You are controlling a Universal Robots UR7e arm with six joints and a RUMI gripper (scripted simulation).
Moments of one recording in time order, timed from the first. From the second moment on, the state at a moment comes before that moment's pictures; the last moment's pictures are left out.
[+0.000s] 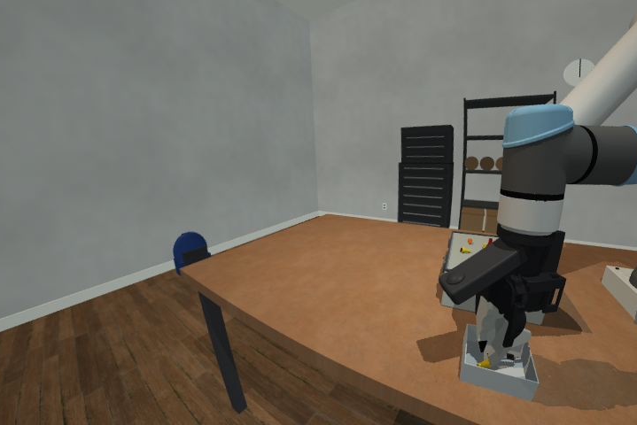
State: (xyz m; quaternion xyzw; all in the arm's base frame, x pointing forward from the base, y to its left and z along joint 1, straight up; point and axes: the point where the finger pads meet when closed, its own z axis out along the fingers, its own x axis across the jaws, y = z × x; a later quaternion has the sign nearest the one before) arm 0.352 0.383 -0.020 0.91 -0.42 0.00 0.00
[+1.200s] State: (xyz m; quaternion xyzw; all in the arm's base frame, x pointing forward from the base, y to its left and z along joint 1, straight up) arm 0.353 0.384 0.082 0.91 -0.42 0.00 0.00
